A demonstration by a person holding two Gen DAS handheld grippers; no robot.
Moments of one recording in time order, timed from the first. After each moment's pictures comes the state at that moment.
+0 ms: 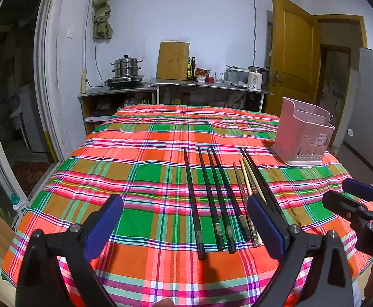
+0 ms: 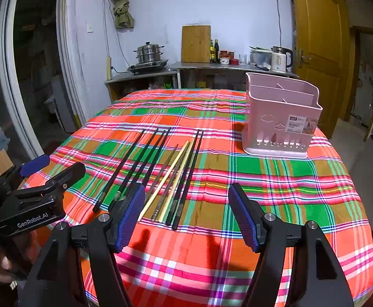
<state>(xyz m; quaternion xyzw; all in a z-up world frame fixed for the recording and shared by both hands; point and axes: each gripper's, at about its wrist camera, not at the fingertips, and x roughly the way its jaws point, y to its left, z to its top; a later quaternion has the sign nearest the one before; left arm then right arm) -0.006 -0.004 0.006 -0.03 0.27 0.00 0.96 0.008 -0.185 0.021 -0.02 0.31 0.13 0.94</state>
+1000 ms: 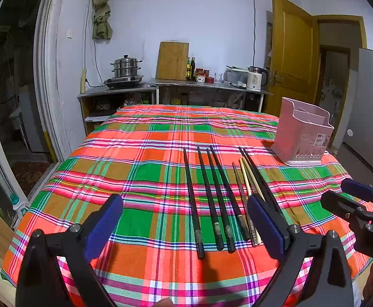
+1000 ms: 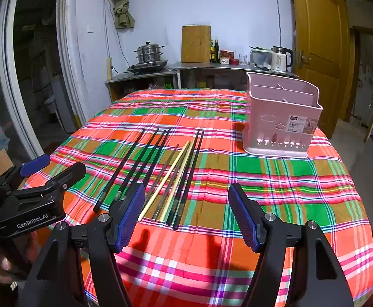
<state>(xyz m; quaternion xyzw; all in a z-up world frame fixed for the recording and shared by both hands) -0.007 -0.006 0.008 -0.03 0.26 0.00 0.96 0.008 -0.184 0.021 -0.02 0.31 0.13 0.94</state>
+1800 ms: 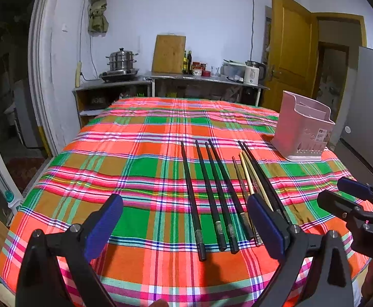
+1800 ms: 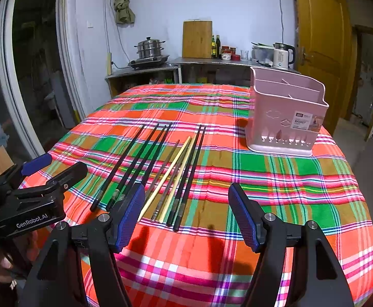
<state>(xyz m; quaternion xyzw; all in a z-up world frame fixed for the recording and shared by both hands) 0.008 0.004 -0.004 -0.04 0.29 -0.02 0.96 0.021 -0.179 0.011 -0.02 0.33 0.13 0.94</state>
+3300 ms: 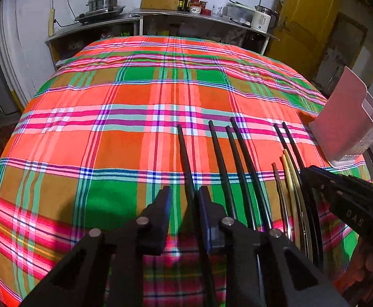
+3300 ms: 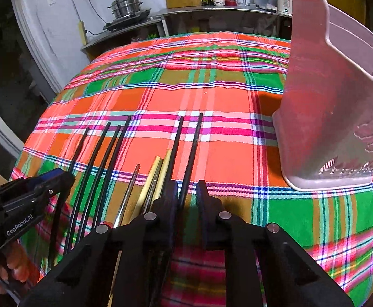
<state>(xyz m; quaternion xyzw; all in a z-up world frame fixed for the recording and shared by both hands) 0.170 0.015 -0.042 -0.05 0.47 -0.05 0.88 0.203 -0.172 -0.040 0.01 0.48 0.12 0.87</state>
